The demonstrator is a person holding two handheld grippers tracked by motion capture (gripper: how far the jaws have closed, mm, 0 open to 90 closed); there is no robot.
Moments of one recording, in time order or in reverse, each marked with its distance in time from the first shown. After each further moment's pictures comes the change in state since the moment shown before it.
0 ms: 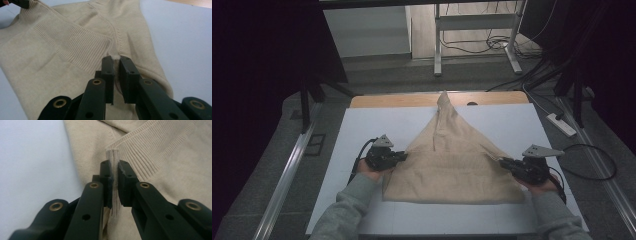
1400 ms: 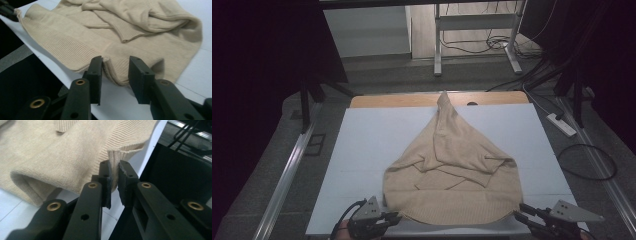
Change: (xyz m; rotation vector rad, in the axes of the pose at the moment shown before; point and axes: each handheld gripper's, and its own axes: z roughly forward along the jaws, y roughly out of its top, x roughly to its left) left arm -0.124 -0.100 -0.071 0.024 -0.135 0.079; right arm 0.071 -0.083 -0.094 -0.044 0.049 0.006
